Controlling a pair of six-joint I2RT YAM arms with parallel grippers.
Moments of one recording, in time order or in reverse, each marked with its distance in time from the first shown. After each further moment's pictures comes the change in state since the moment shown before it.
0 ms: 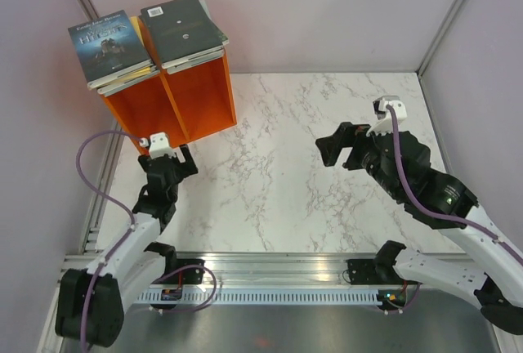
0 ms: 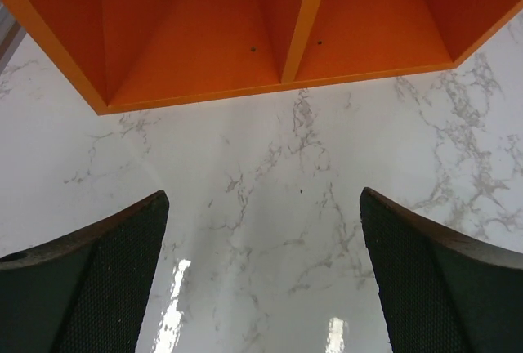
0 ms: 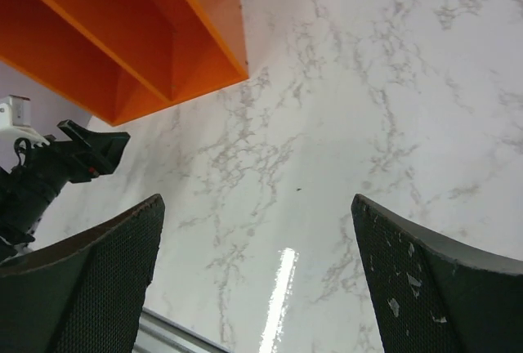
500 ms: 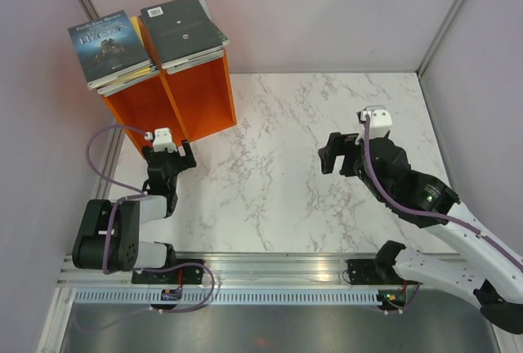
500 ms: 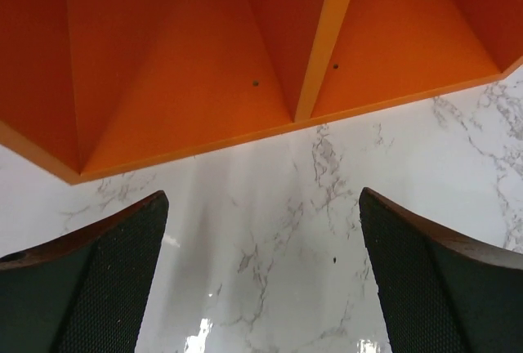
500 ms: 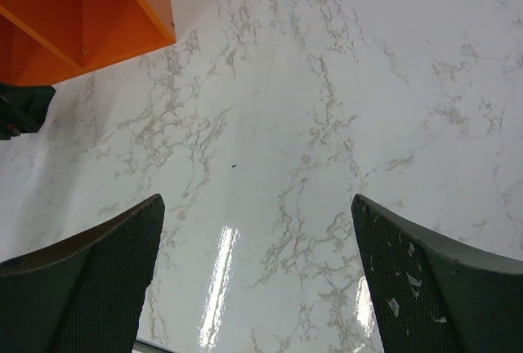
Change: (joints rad) left arm 0.147 0.521 -0.052 0.623 0.175 0.157; right arm 0.000 -0.035 -0.134 -0.024 0.130 -0.093
